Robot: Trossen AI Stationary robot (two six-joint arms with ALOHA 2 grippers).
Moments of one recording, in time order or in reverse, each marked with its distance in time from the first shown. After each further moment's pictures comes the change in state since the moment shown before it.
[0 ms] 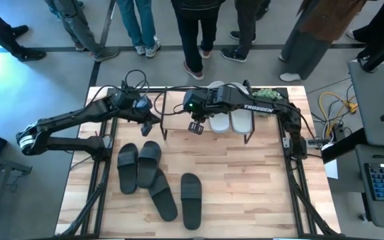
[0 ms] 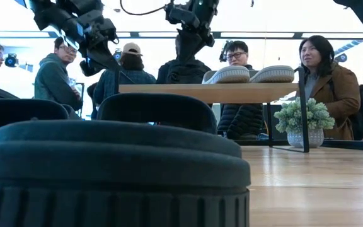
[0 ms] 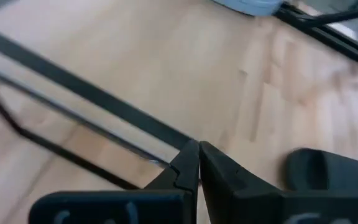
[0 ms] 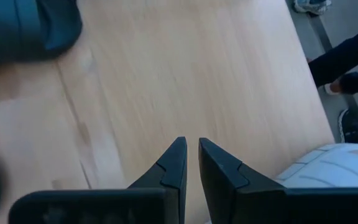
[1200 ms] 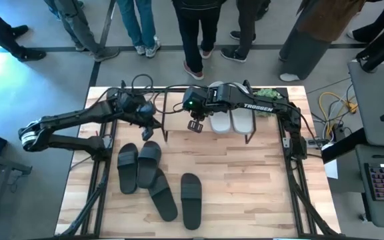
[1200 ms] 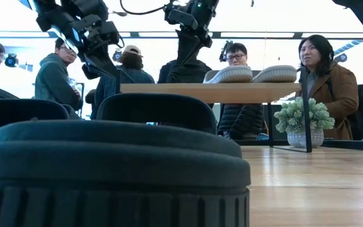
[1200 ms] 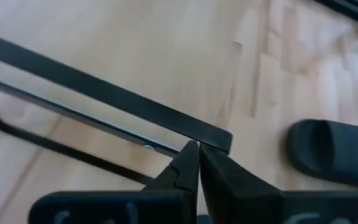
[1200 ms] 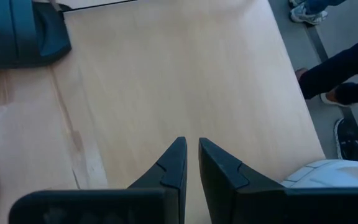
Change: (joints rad) left arm -0.062 0.049 -0.001 -0.026 -0.008 0.069; right arm -0.012 0.000 -0.004 0.037 0.000 -0.041
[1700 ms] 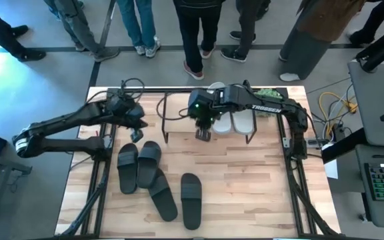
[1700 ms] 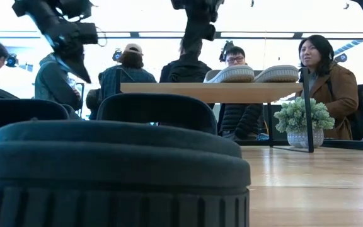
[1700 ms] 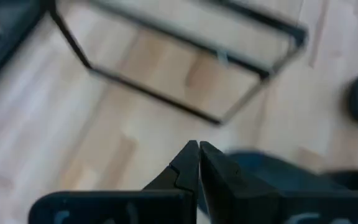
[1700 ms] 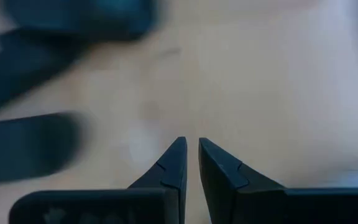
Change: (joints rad) left arm -0.007 -0.157 0.003 -0.304 -0.228 0.045; right arm 0.035 -0.064 -0.021 -0.073 -0.257 -0.025
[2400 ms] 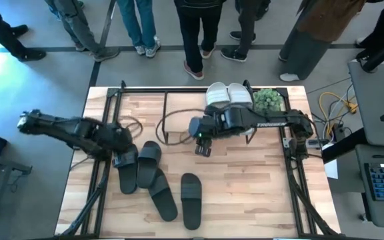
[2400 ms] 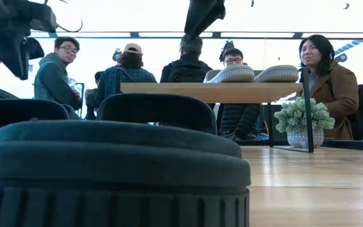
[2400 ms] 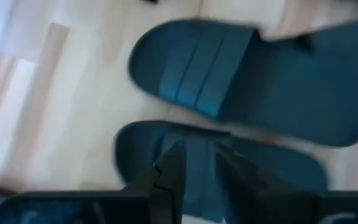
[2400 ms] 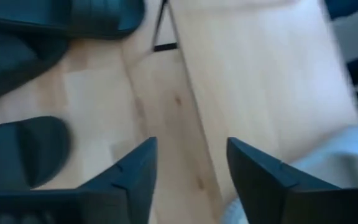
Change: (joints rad) left arm -0.659 -0.074 0.017 -0.414 -0.225 -0.494; right arm 0.215 -0.033 -0.030 -0.025 0.368 0.191
